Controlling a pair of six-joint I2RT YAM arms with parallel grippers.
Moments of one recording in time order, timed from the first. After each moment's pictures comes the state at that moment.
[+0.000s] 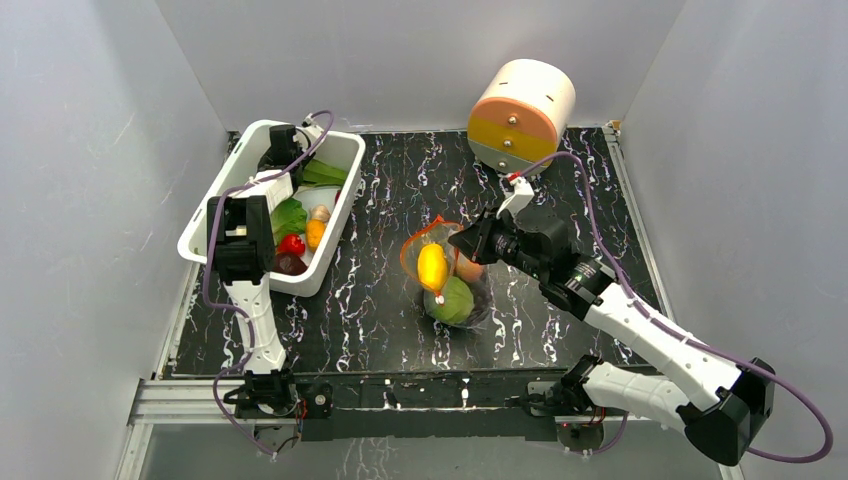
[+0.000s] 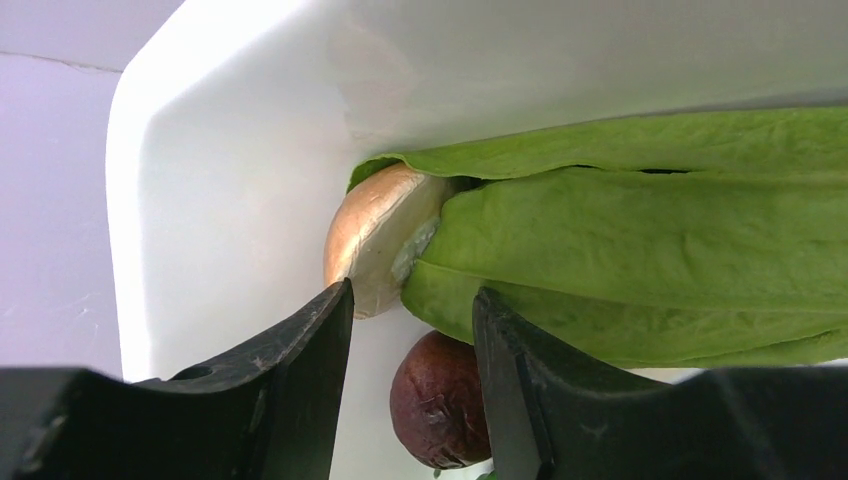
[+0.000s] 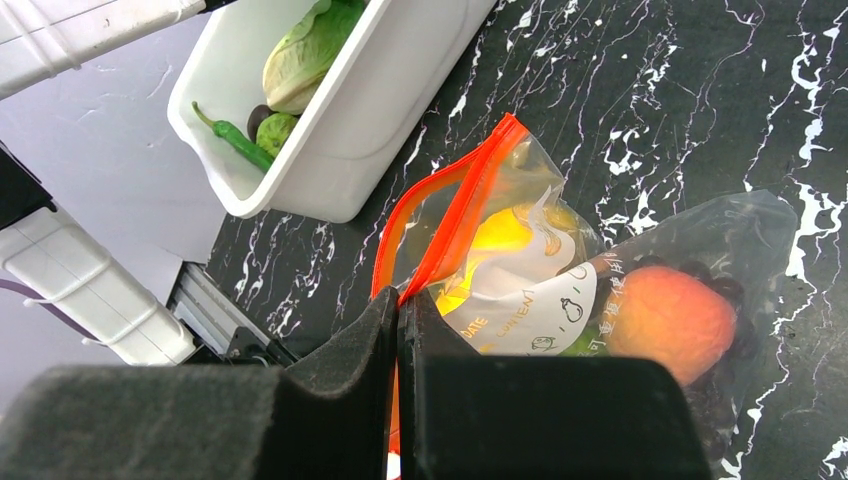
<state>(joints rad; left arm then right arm) 0.00 2.17 1.56 0.04 -0.28 0.80 0.72 0.98 0.89 -0.21 -0.02 0.65</state>
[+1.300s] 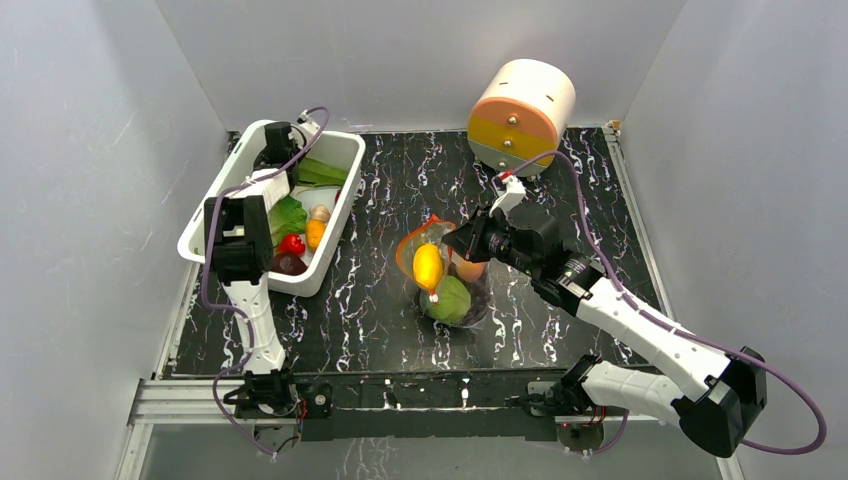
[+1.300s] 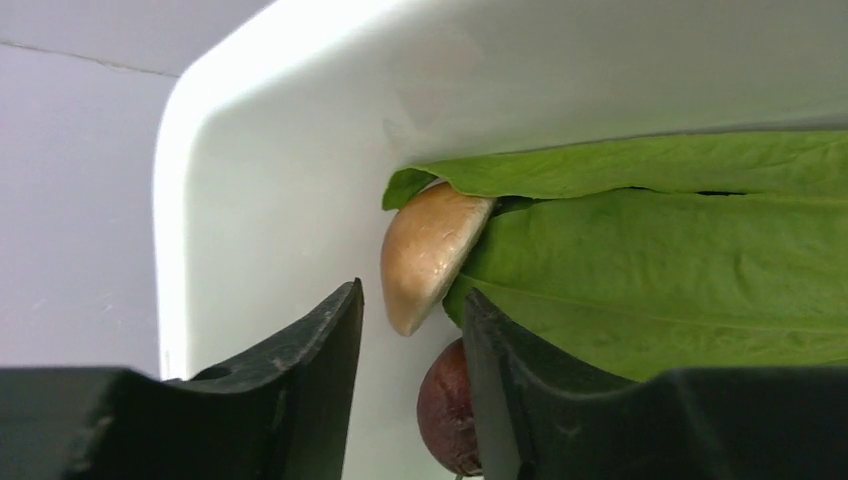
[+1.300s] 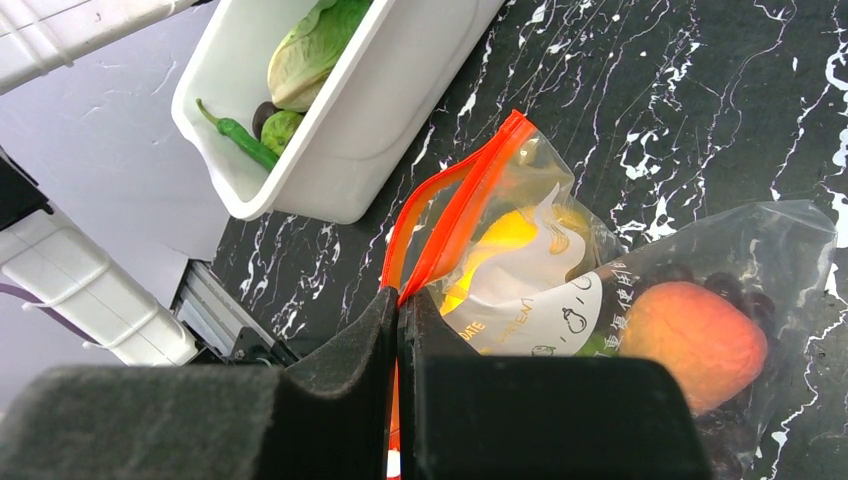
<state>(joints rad) 0.02 2.15 1.56 0.06 -0.27 0.80 0.72 1.03 0.88 -0.15 -0.05 0.66</state>
